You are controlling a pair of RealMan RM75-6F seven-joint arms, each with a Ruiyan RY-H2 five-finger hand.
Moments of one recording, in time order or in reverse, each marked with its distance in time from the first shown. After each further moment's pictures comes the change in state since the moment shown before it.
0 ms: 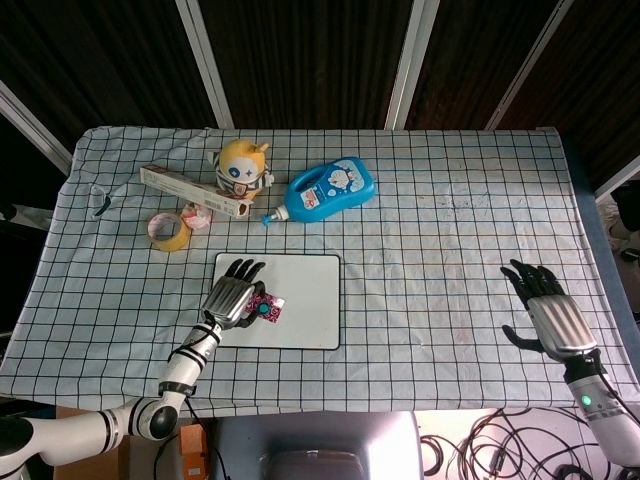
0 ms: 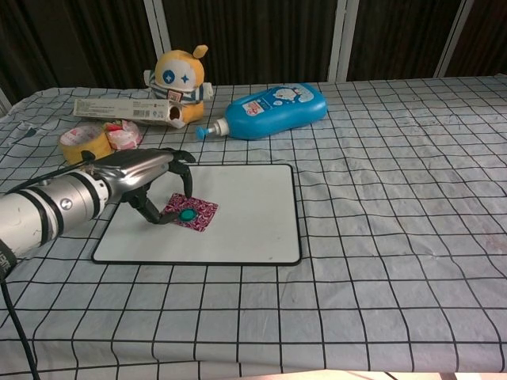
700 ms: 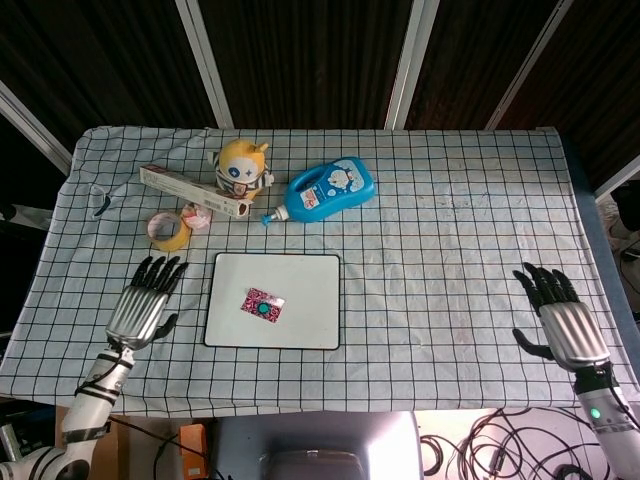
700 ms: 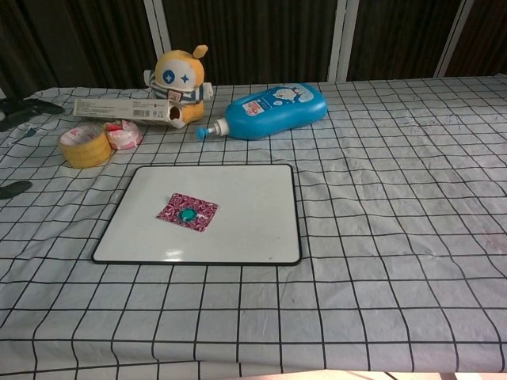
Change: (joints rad) left arm 0.279 0.417 0.173 -0.353 0.205 0.409 -0.021; right arm -0.063 -0.012 -0.013 -0.002 -0.021 0.106 -0.071
